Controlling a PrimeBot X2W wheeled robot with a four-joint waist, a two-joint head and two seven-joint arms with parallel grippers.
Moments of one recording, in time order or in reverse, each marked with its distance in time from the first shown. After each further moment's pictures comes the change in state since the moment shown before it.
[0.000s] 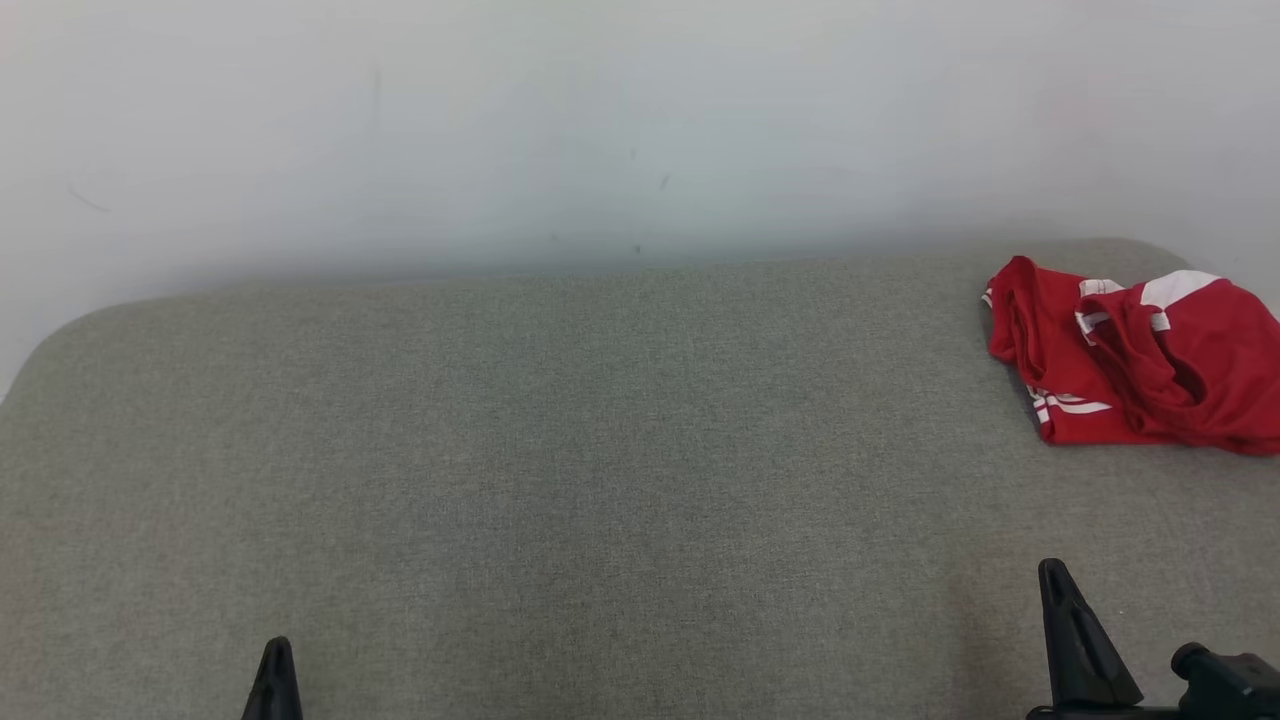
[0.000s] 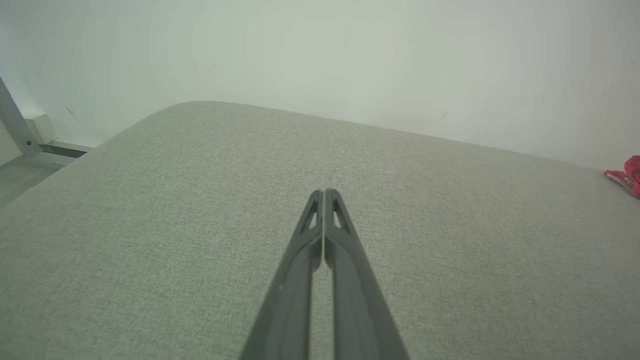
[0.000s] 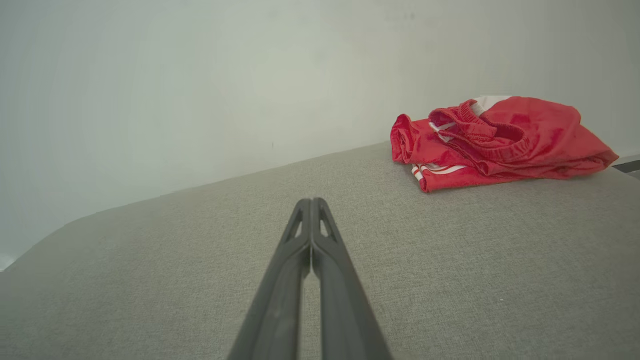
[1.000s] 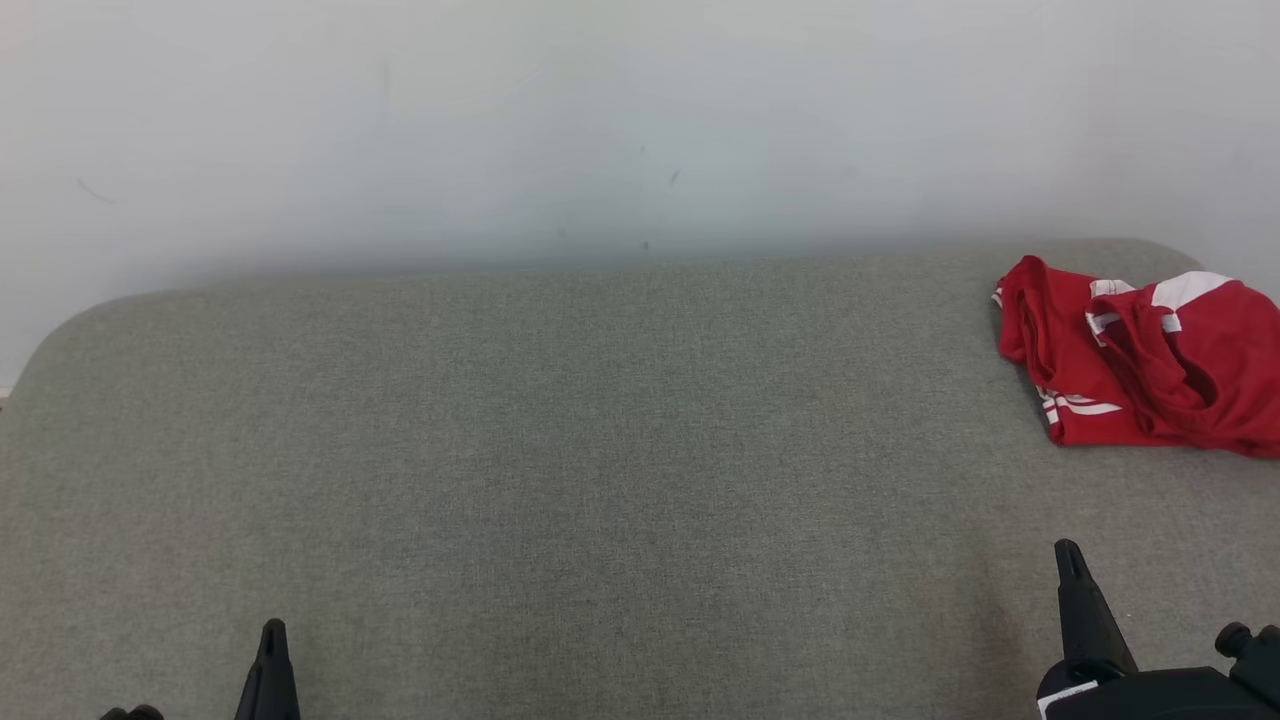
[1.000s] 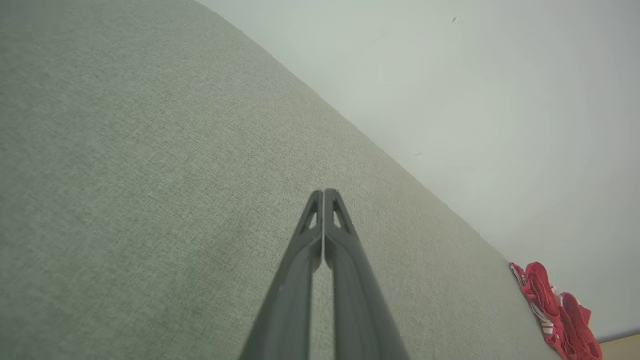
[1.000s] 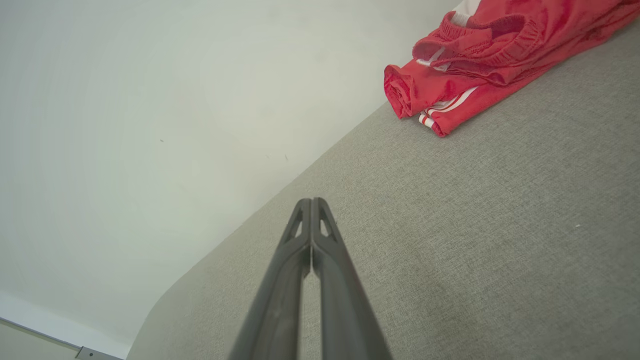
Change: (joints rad) left arm -0.062 -0.023 0.042 0.022 -0.479 -0.053 0.121; right arm -0.069 0.025 -0.038 0.050 0.462 0.000 0.099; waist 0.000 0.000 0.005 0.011
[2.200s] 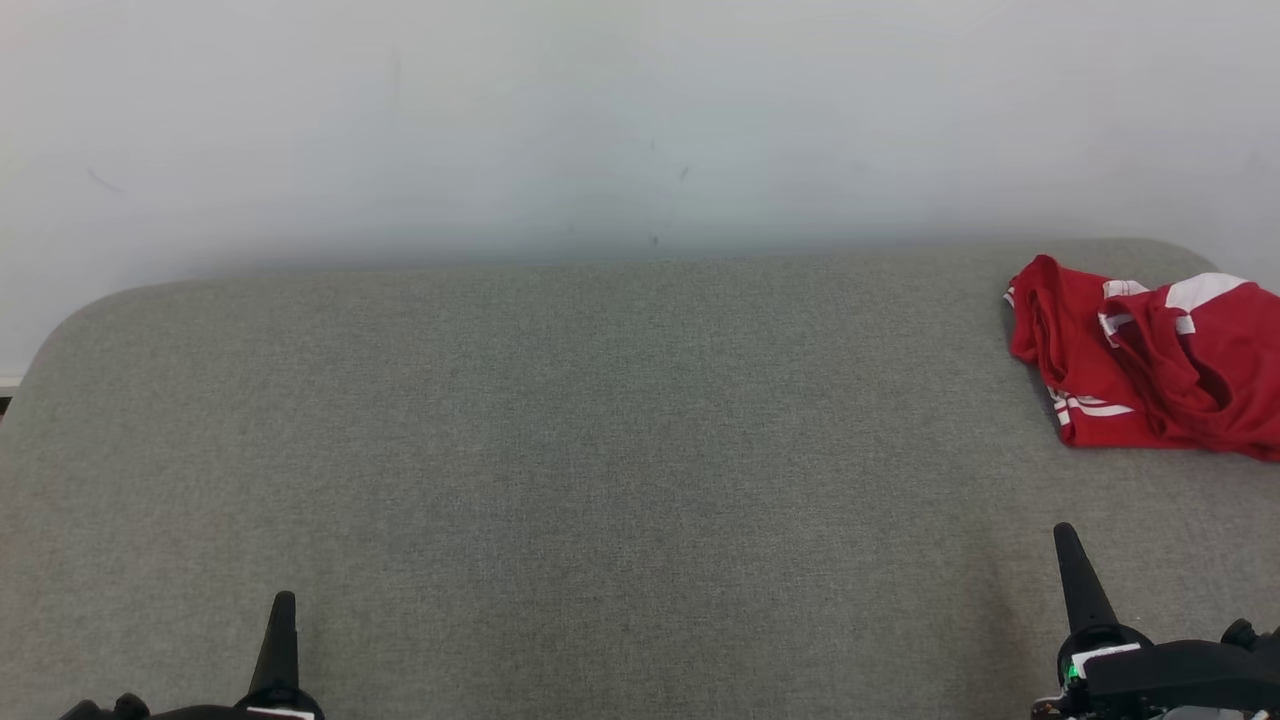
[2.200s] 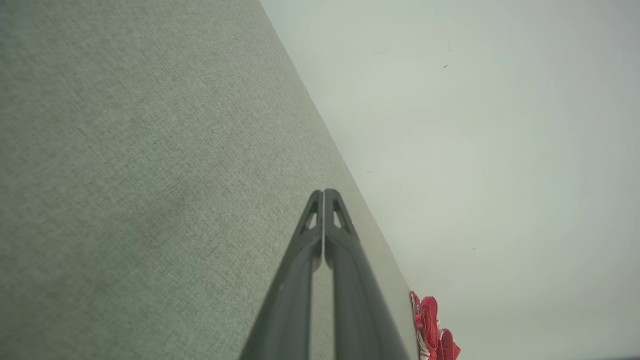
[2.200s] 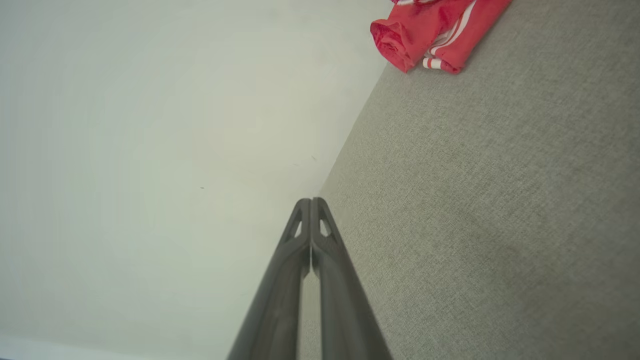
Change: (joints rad) left arm -0.062 -0.021 0.039 0.022 -0.401 -0.044 0.103; right arm -0.061 0.028 -0.041 0.043 0.387 0.000 0.094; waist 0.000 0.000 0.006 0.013
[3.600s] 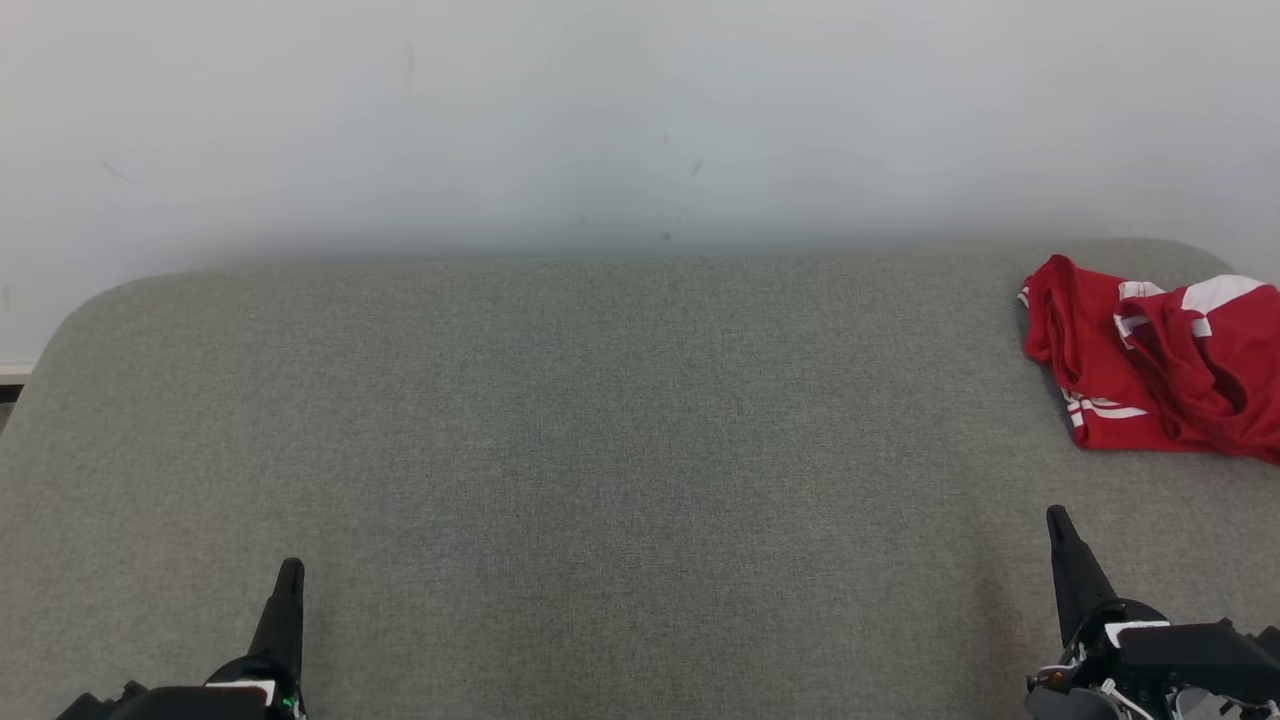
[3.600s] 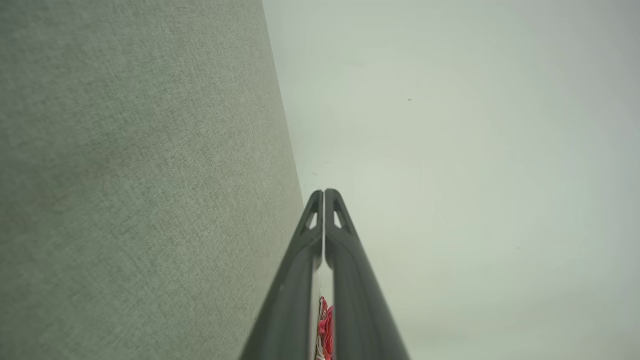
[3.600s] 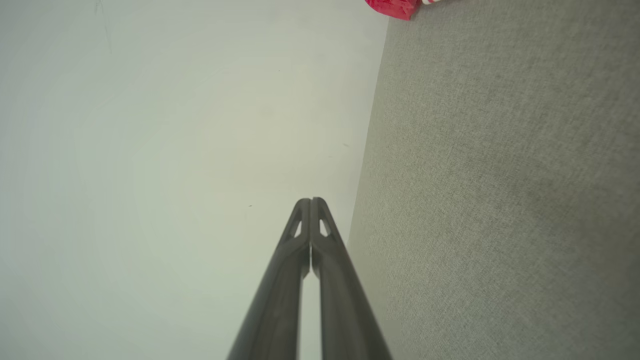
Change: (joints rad) left arm -0.049 -0.017 0.032 0.018 -0.342 -0.041 0.086; right arm -0.050 0.026 -0.038 0.036 0.320 0.000 0.079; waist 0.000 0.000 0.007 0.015
